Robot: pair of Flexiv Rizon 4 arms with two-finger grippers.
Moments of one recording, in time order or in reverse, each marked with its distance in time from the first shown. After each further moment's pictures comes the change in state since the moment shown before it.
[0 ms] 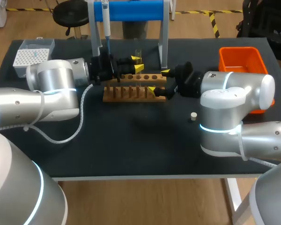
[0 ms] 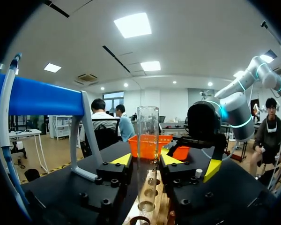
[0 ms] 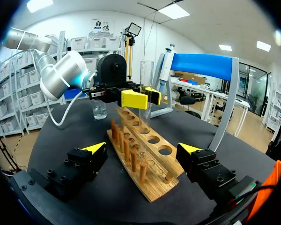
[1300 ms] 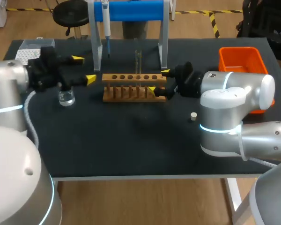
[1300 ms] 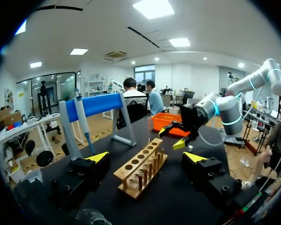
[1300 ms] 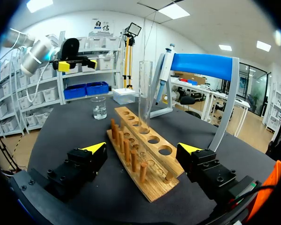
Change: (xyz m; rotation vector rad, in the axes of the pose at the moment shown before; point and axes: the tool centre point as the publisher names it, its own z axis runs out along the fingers) left arm 0.064 -0.066 -0.197 -0.289 -0.332 -0.044; right arm 0.000 0.000 0.000 0.000 0.000 0.000
